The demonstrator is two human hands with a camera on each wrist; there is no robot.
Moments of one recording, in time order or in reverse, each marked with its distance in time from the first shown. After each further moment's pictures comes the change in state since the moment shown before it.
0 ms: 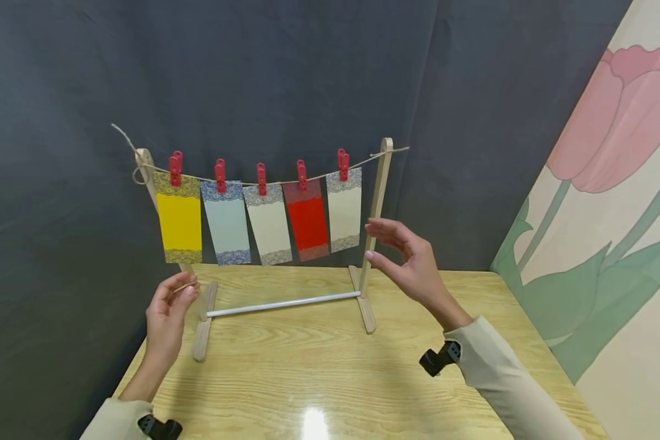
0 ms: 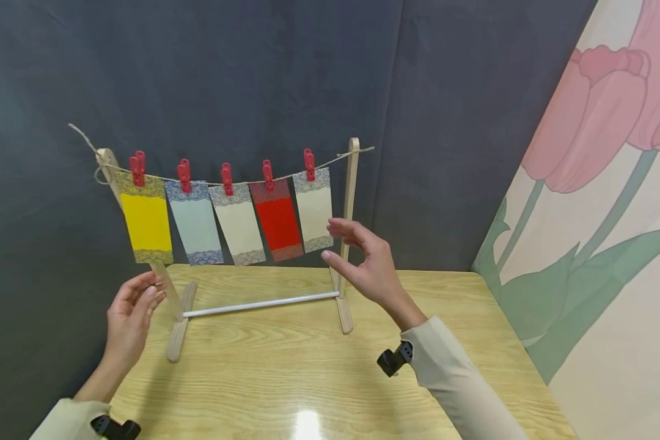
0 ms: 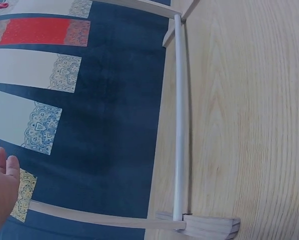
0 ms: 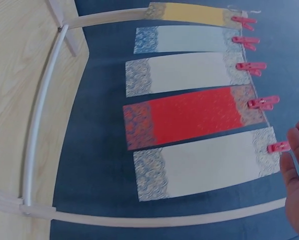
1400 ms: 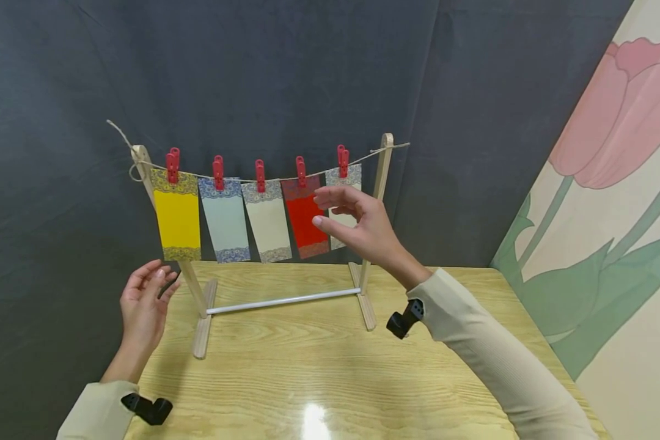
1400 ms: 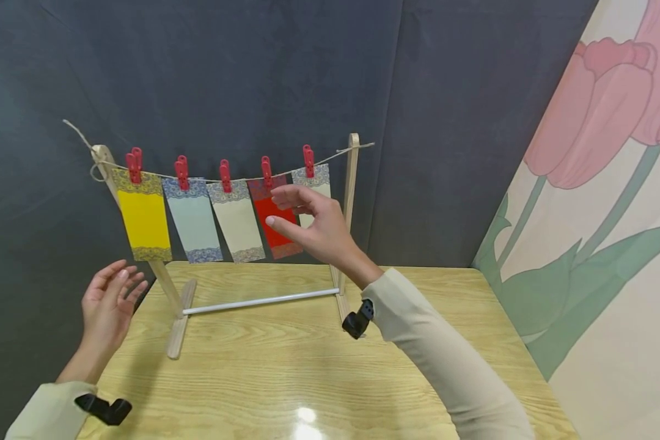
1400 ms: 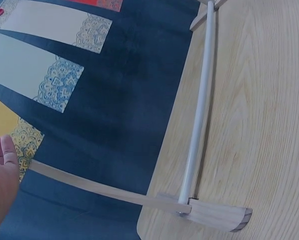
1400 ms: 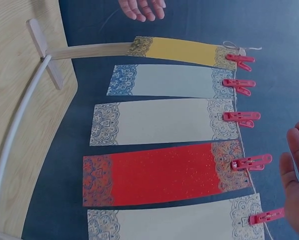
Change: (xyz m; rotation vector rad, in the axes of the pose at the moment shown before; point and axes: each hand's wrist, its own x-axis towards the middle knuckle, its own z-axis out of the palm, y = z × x) left_hand 0.032 -0.001 -0.026 -0.422 0.182 -0.124; right_hand 0.067 -0.032 0.037 0.129 -0.094 -0.044
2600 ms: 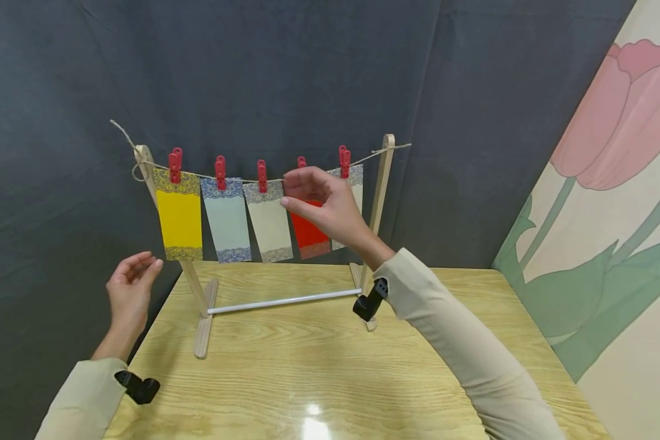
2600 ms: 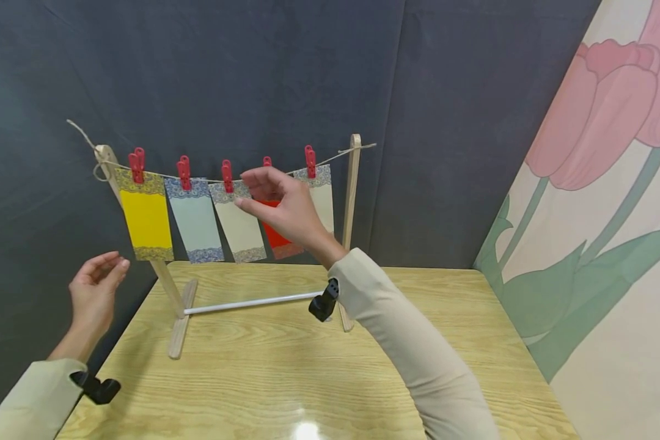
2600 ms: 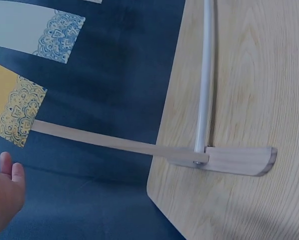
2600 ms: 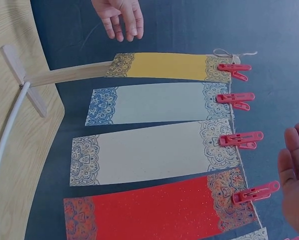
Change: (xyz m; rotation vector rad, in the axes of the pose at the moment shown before) left_hand 0.035 0.008 -0.019 0.554 0.175 0.126; right_hand 0.043 0.041 0.033 0.152 0.009 -0.002
